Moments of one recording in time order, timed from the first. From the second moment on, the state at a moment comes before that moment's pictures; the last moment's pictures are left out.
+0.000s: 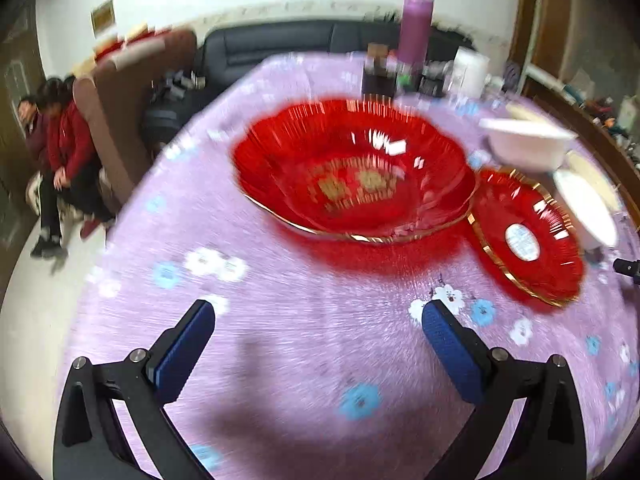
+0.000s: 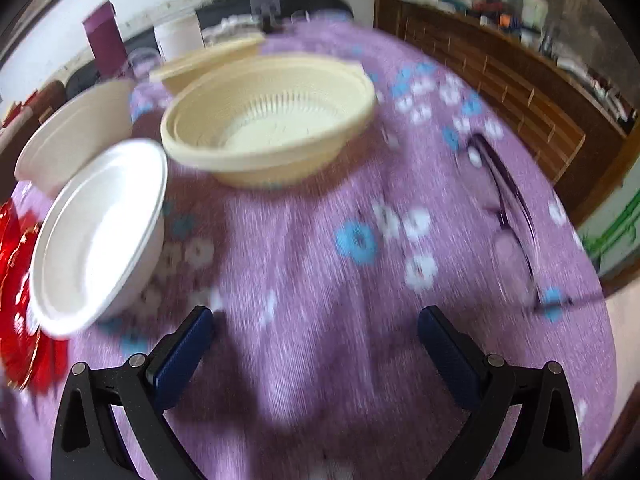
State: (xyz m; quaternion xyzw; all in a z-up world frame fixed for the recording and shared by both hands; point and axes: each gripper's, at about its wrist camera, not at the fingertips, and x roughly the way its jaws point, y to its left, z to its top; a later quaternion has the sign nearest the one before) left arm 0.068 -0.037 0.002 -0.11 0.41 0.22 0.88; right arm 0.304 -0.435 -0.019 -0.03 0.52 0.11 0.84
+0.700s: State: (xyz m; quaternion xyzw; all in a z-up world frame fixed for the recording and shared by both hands) left arm 0.030 0.038 0.093 -0.16 0.34 0.20 0.91; right arm 0.186 -0.271 0.148 0.05 0.39 0.52 0.76
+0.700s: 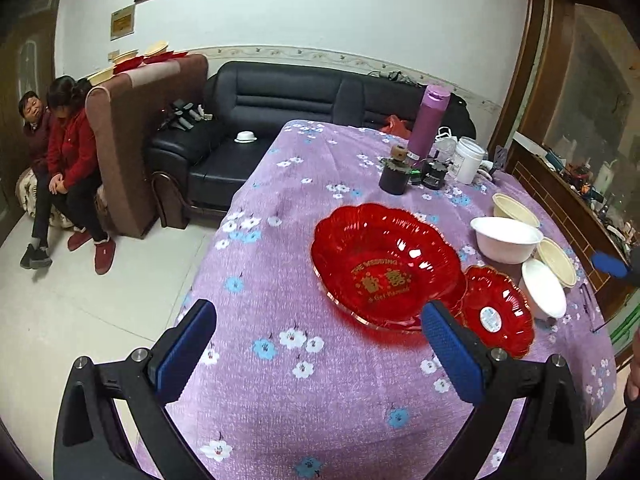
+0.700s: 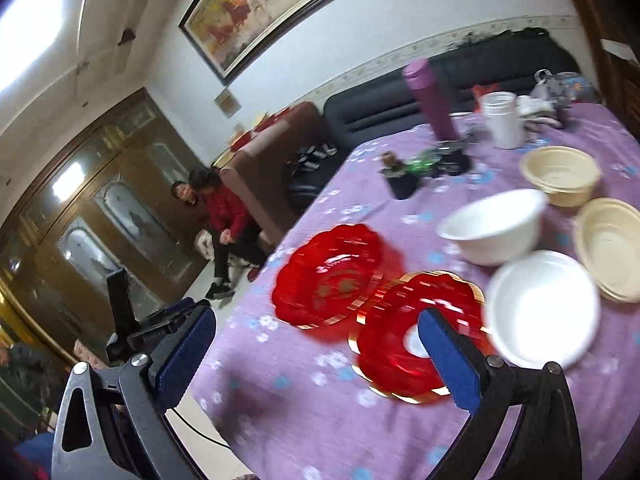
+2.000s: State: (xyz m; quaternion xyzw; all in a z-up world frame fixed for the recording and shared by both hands) left arm -0.023 0.090 0.159 -0.15 0.27 0.22 0.92; right arm 0.103 -0.117 0.253 -0.12 0.32 0.52 0.78
